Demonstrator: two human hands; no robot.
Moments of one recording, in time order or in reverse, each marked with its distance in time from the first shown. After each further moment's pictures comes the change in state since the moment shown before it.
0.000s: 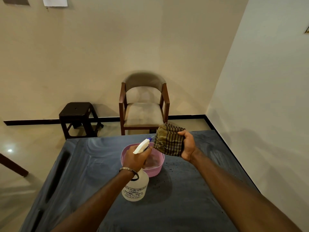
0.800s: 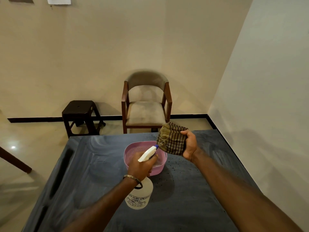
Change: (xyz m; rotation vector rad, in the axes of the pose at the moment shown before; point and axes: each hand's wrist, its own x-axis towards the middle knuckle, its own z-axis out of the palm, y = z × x) left_hand -0.022 -0.010 0.004 0.008 -0.073 -0.008; right_hand 0.006 0.007 0.004 0.030 0.037 0.002
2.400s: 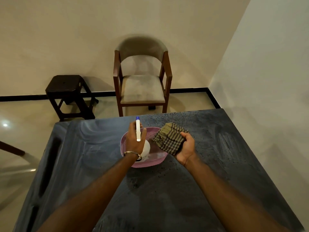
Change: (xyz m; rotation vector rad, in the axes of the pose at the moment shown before) left_hand 0.129 -0.082 0.008 0.044 0.268 0.173; right_hand 0.067 0.078 -0.009 0.344 0.132 0.072
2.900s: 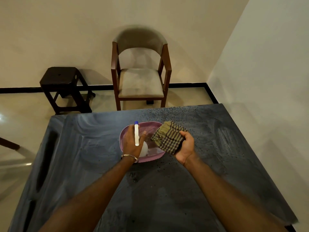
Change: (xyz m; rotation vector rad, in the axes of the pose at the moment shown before) left_hand -0.021 -0.033 -0.002 0.133 -0.047 -0.137; right_hand -0.005 0.015 -0.007 -0.020 -0.002 0.009
